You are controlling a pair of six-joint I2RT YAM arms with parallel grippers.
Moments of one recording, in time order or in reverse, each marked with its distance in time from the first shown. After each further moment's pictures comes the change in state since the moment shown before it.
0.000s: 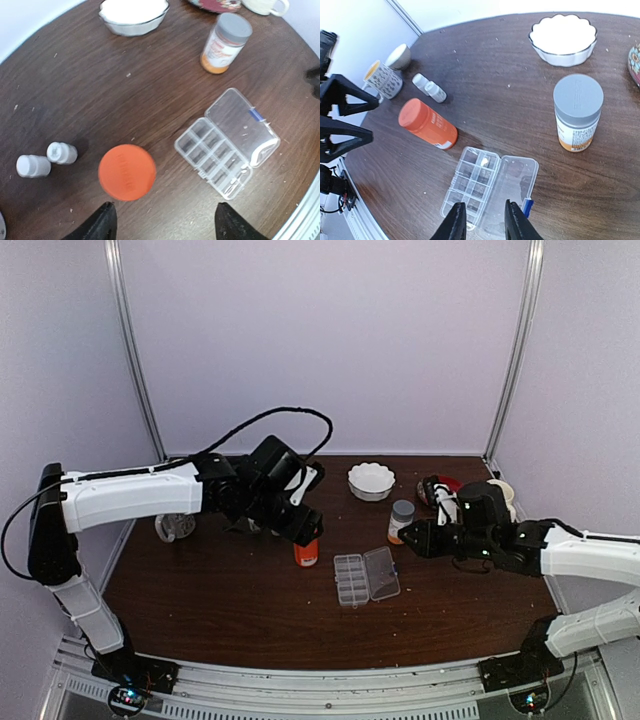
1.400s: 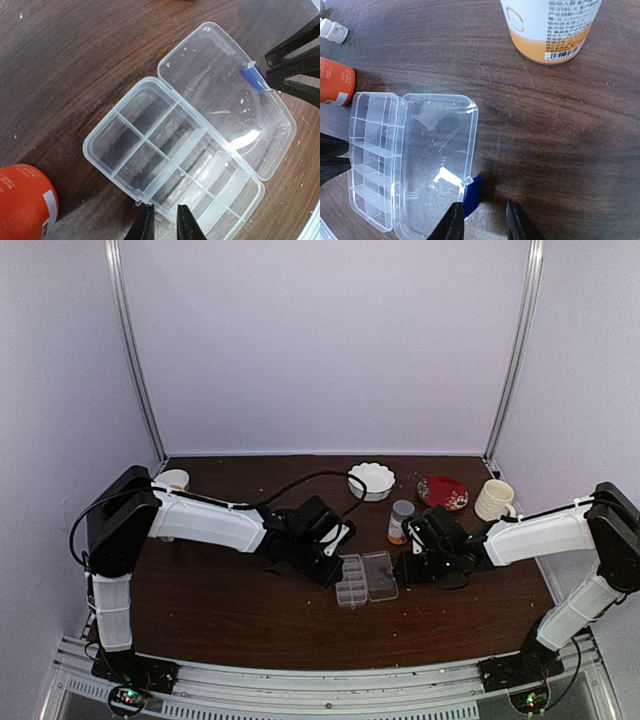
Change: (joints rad) left arm -0.051 0.323 -0.068 0.275 0.200 -0.058; right arm -0.002 0.391 0.050 -0.079 0.032 0.084
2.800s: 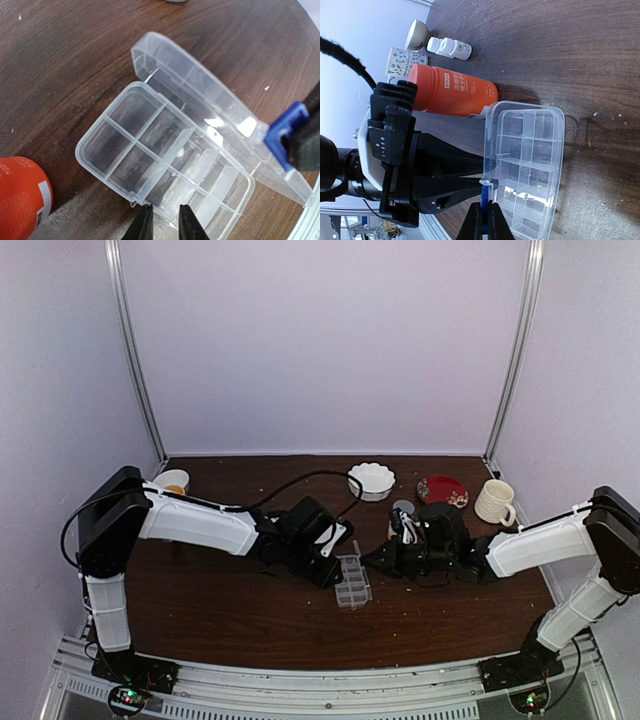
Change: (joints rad) left arm 0.000 -0.050 -0.069 0.064 0.034 -0.015; right arm 0.032 -0.005 -0.090 0.502 -0.335 0.372
